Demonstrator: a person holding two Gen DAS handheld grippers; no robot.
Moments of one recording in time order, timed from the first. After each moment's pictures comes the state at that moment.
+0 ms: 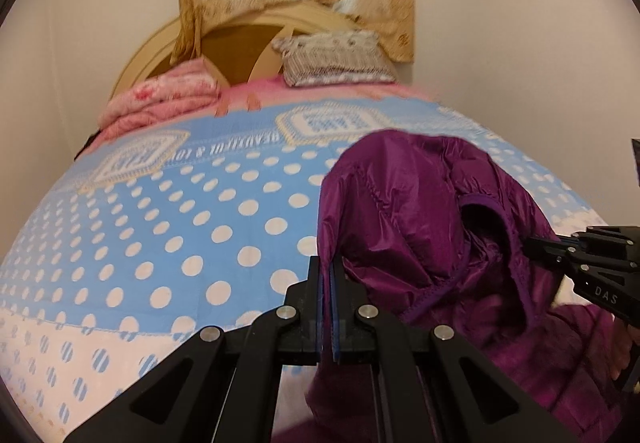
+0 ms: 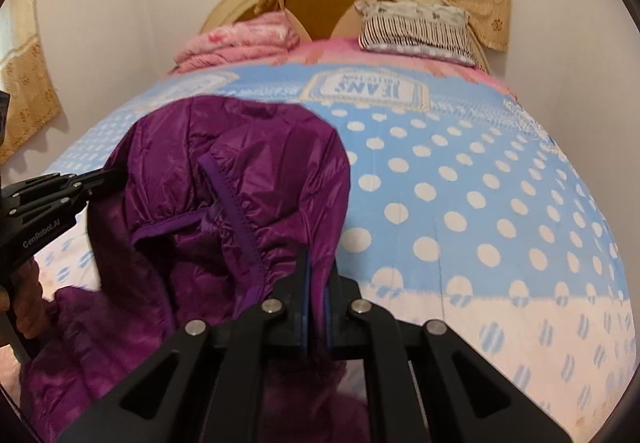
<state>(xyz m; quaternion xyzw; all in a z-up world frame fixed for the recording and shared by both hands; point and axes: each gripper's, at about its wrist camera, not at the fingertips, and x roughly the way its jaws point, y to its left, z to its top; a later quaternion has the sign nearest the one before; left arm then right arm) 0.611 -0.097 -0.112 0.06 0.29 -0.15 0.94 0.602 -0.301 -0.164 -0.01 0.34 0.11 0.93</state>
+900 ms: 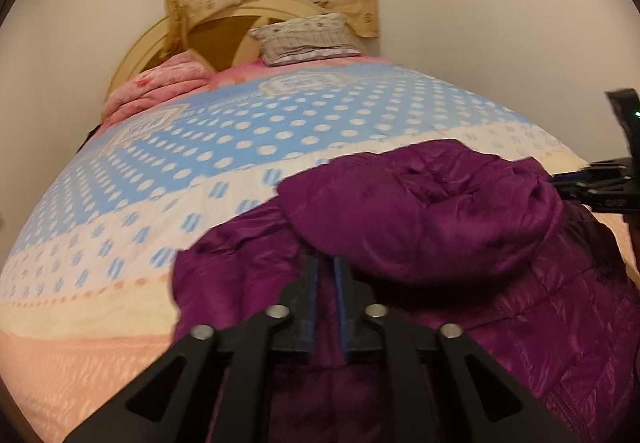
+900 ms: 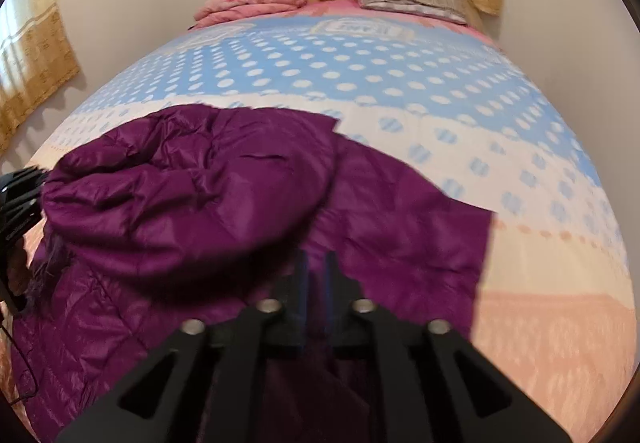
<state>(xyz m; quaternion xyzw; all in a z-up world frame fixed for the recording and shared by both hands) 0.408 -0.054 -0.153 0.09 0.31 -0.17 0.93 0.449 -0.336 -0.196 -0.02 0.41 0.09 0.91</state>
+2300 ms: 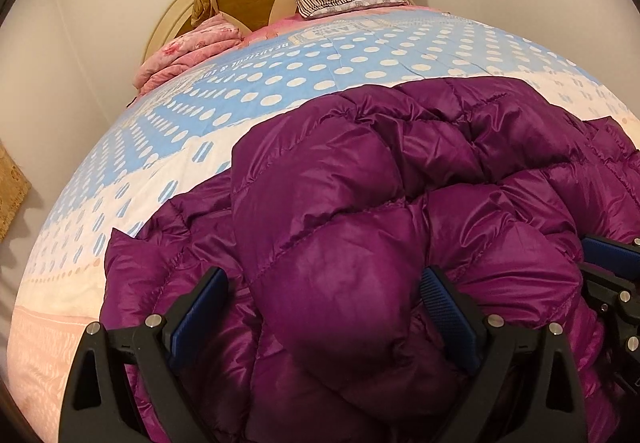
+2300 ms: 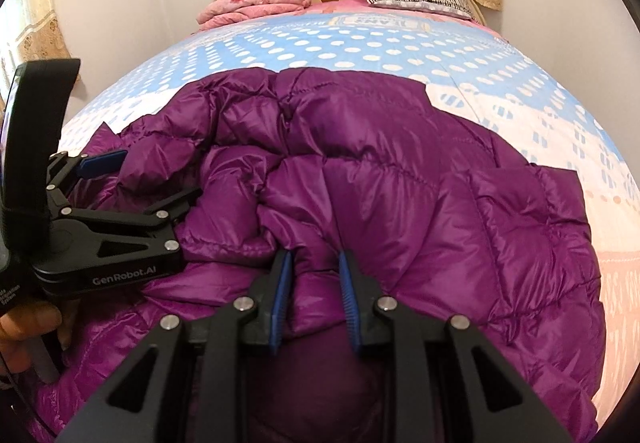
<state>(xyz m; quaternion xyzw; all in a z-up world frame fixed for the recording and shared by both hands) 0.455 -0.133 -0.221 0.15 0.38 -0.06 0.91 0.437 -0.252 -0.246 0.00 0.40 0.11 0.91</state>
